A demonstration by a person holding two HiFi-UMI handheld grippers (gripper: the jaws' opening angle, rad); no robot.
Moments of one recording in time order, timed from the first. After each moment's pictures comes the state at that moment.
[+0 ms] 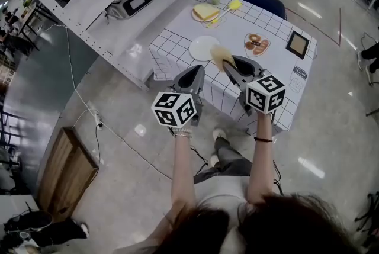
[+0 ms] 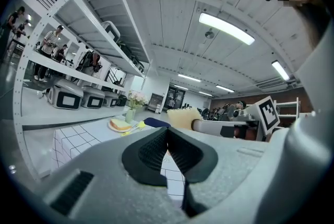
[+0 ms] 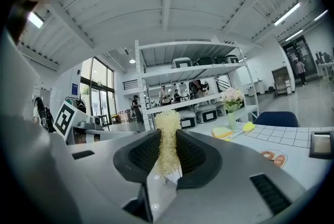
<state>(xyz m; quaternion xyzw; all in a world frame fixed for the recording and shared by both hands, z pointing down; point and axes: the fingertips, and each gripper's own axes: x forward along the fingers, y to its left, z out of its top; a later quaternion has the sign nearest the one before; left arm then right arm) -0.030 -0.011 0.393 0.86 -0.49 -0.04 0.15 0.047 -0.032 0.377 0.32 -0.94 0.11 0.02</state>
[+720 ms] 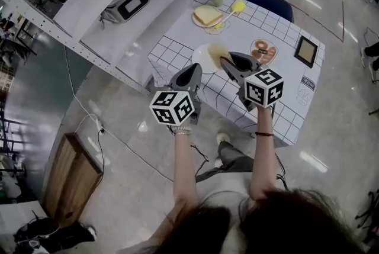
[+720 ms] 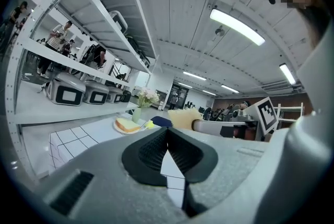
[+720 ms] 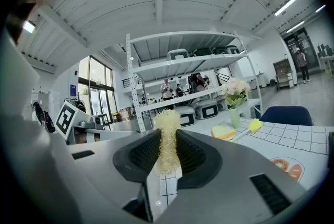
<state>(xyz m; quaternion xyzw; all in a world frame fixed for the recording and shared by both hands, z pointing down) -0.064 -0.102 0.414 0.85 -0.50 -0.03 0.18 0.014 -0.127 0.400 0.31 -0.94 0.13 0.04</state>
